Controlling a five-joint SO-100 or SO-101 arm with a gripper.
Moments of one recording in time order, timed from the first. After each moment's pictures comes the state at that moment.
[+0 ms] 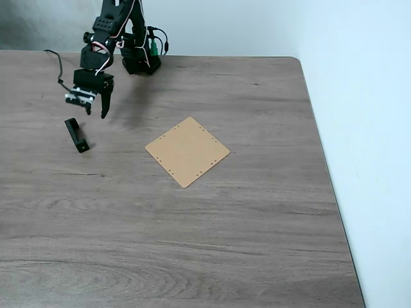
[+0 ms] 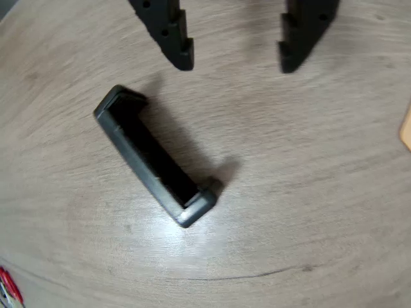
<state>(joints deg) 23.4 118.2 129.6 37.0 -106.9</state>
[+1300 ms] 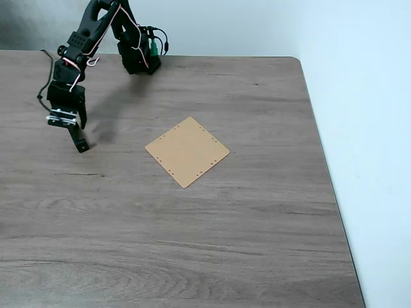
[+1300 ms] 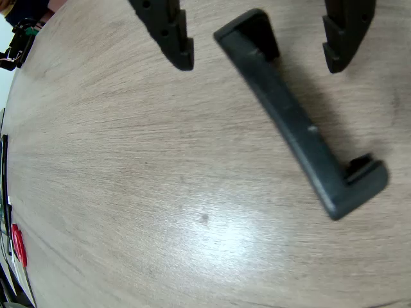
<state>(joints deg) 35.2 91.1 107.7 35.9 -134.3</state>
